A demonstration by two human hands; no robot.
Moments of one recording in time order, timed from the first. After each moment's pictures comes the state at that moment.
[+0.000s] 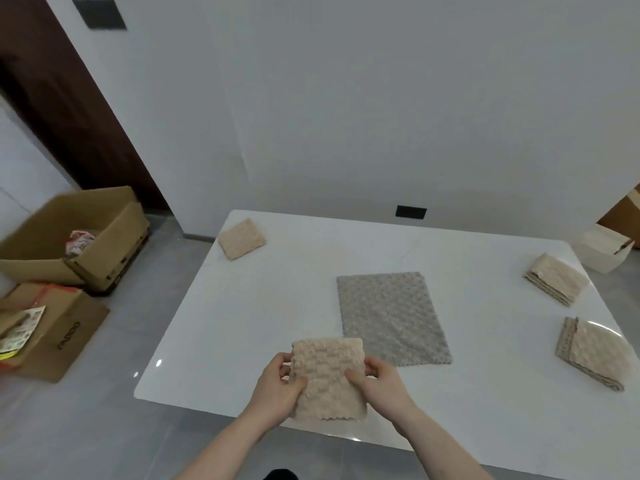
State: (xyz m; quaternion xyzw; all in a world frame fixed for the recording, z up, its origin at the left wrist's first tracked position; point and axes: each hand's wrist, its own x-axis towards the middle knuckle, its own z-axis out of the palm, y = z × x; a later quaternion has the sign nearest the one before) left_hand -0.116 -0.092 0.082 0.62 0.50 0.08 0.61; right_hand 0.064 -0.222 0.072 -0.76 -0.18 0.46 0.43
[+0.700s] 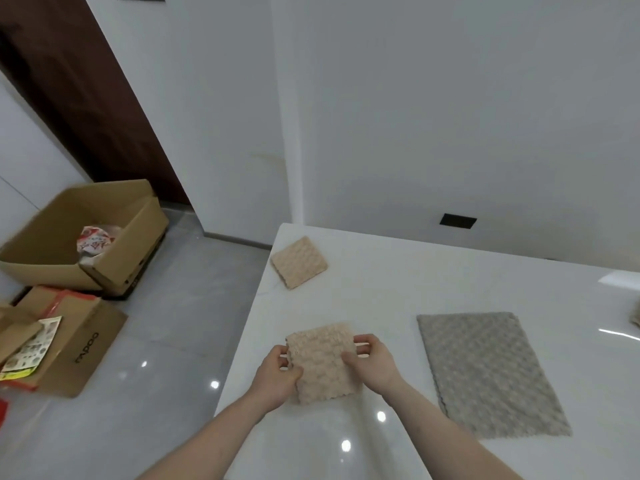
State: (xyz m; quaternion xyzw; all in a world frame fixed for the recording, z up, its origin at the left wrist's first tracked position) left_hand -0.194 0.196 0.030 0.60 0.54 0.02 0.60; right_hand 0.000 0.079 0.039 -0.79 -0.18 0.44 0.38
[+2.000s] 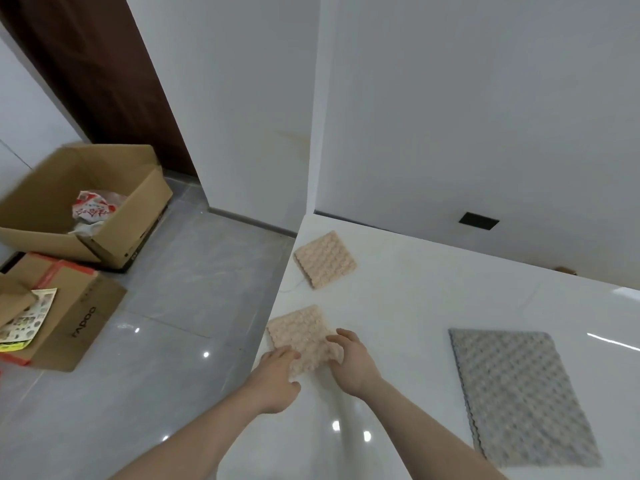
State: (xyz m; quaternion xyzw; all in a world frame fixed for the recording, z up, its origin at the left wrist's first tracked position) left_hand -0.234 0.282 0.006 0.81 0.40 -0.19 0.40; right_hand -0.051 0.186 -0.014 -0.81 -0.40 0.39 0.16
